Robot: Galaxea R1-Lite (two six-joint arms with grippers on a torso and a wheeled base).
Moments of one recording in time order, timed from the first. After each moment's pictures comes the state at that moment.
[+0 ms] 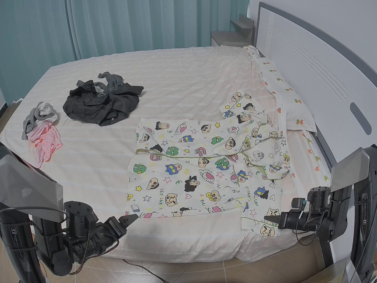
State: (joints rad) left arm -0.38 2.16 -0.02 -1.55 -0.02 -0.98; right arm 0.07 2.47 -0.31 -1.50 0.60 0.31
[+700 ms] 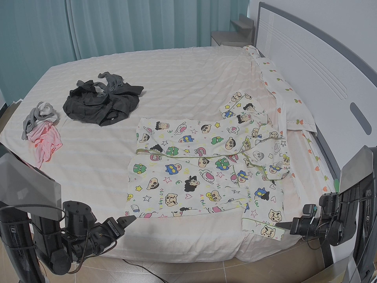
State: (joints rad) left arm -0.35 2.16 -0.02 -1.52 -0.03 -0.95; right arm -0.04 2.47 -0.18 -1.55 0.64 0.29
